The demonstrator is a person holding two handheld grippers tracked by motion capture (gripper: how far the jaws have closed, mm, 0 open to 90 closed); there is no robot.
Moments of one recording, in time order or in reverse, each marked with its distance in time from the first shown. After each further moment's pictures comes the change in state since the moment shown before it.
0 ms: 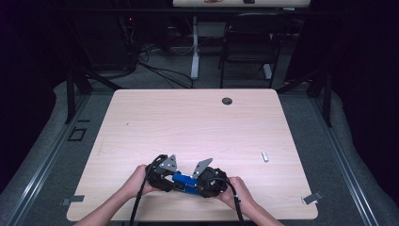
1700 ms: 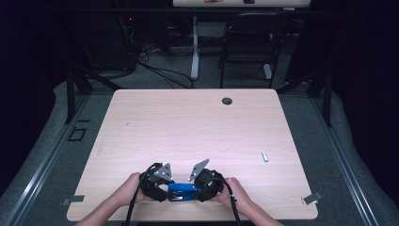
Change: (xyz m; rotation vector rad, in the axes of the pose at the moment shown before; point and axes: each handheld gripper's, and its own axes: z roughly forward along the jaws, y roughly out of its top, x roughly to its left) left arm -0.020 -0.023 -0.007 0.063 -0.032 -0.022; right arm 0.000 -0.003 0.023 0.007 0.110 -0.025
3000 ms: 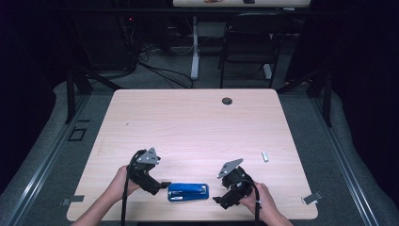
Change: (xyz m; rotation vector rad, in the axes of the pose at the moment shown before) left arm 0.020 -0.008 -0.036 -0.188 0.122 -0.135; right arm -0.011 -0.054 -0.053 -0.027 -0.071 0.146
